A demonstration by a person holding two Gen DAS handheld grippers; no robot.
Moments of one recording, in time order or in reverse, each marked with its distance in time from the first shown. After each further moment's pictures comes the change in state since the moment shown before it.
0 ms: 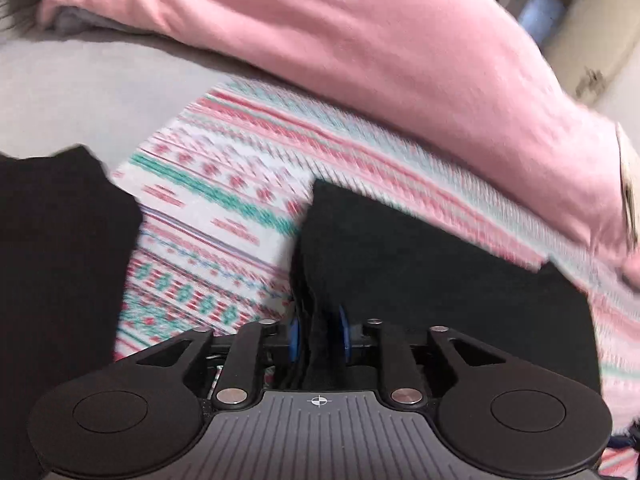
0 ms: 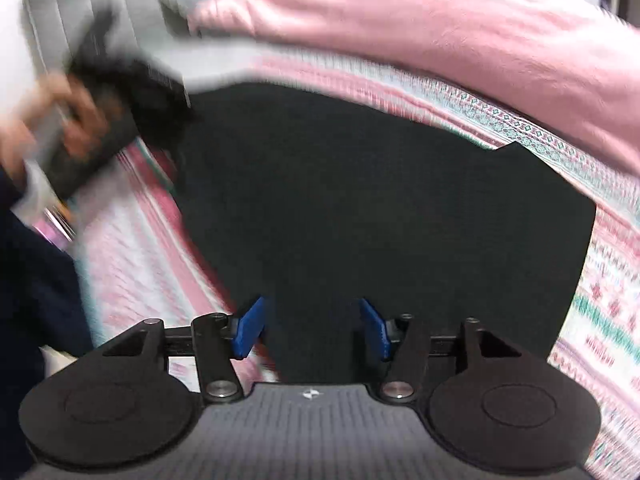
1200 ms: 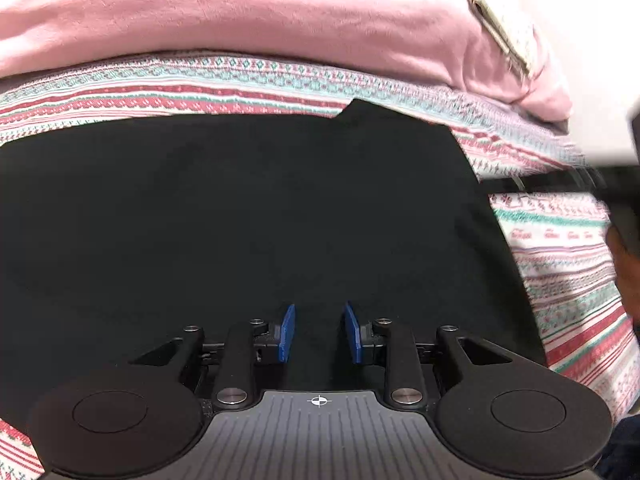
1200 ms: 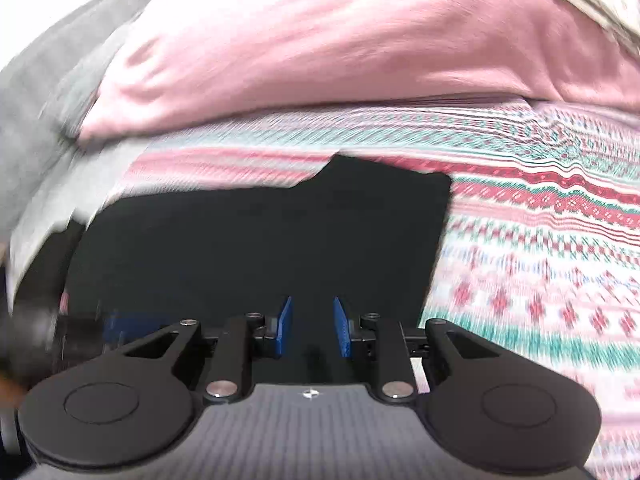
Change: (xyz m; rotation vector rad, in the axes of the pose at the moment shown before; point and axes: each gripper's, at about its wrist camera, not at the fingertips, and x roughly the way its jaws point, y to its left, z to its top) left arm 0.051 -0.204 -0.106 0.399 0.188 -0.166; right arm -0.016 -0.155 0.021 0.426 -0.070 -0.089
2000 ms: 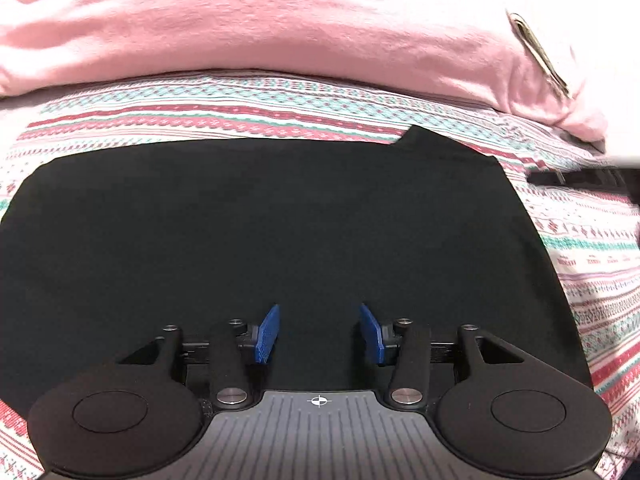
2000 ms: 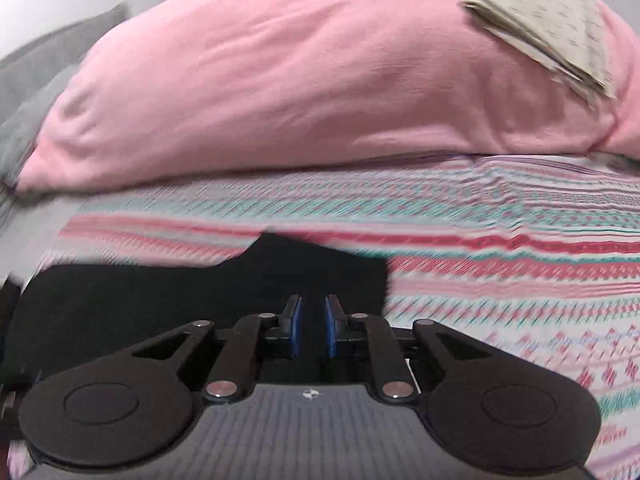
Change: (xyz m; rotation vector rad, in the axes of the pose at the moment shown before) left arm -0.011 0.026 0.010 -0.044 -0.053 0.119; right arm -0.009 0.025 0.010 -0.017 -0.145 -0.194
